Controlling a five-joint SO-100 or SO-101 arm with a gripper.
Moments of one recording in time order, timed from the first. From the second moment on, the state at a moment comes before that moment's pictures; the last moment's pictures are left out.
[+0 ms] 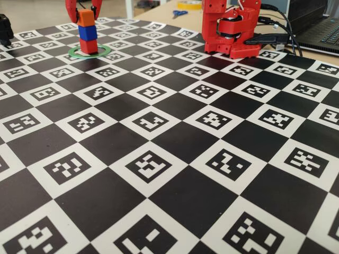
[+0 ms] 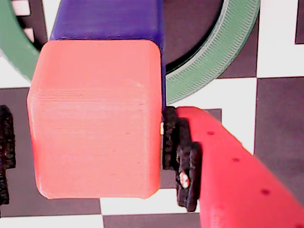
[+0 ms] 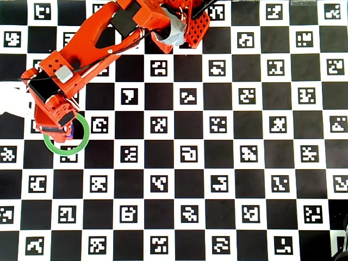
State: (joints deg) arm 49.2 61.3 56.5 88.2 -46.0
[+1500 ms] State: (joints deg) arm 49.0 89.6 65.1 96.9 -38.7
